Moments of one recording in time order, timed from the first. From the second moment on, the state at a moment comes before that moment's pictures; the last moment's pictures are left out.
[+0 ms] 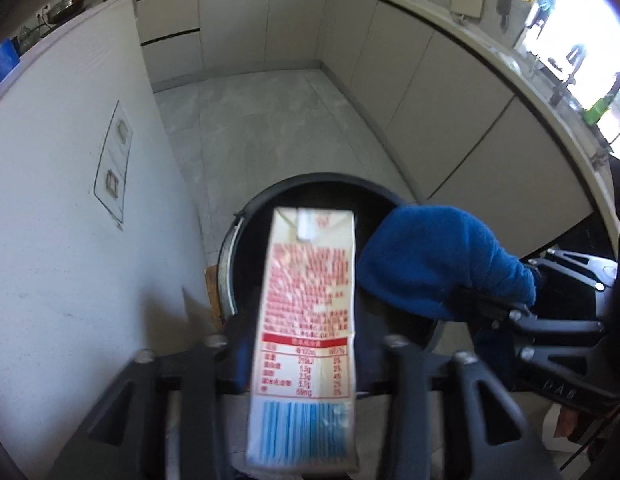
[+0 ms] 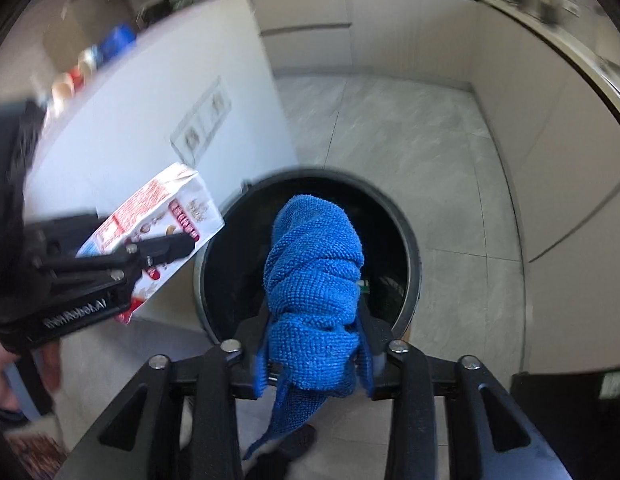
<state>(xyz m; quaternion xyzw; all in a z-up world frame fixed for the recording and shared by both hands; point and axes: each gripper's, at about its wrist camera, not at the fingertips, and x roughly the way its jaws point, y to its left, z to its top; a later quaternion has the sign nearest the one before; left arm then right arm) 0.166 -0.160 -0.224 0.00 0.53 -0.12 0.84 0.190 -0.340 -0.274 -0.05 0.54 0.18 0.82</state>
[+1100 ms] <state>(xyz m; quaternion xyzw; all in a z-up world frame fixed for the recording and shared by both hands) 0.164 -0.142 -0.180 0.02 0.49 -0.10 0.87 0.192 -0.393 -0.232 0.02 0.51 0.04 0.86</state>
